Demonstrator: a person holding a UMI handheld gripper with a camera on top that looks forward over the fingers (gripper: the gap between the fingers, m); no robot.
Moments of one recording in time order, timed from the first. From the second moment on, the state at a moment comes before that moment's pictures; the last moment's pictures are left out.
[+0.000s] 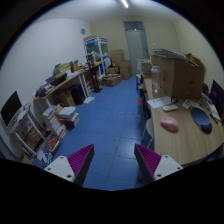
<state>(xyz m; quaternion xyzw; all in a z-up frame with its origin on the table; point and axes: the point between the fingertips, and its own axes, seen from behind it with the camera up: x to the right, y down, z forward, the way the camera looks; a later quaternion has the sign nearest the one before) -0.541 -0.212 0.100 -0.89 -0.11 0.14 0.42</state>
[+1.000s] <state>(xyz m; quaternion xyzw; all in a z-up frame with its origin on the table) -0.290 -0.018 -0.013 -0.90 -0.12 0.07 0.41</state>
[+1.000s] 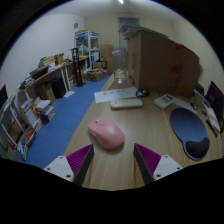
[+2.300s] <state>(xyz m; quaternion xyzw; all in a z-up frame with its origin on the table) -0.112 0.133 0.217 -0.83 -0.03 0.00 0.56</state>
